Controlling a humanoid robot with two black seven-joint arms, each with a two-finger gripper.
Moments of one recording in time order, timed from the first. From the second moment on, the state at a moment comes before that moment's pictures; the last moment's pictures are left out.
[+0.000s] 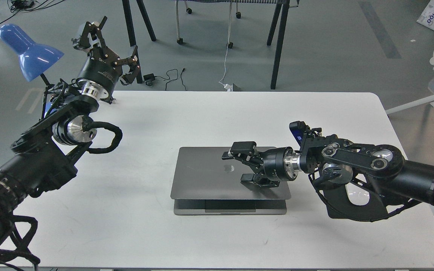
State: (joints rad) left arm -0.84 0.26 -0.68 -0.66 0.03 -0.28 -0.49; right arm 0.99 -0.32 -0.04 1.04 -0.40 0.38 0.01
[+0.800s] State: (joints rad) left arm -0.84 0.26 -0.68 -0.66 0.03 -0.28 -0.49; right arm 0.93 -0.31 -0.04 0.96 -0.44 0.37 0.01
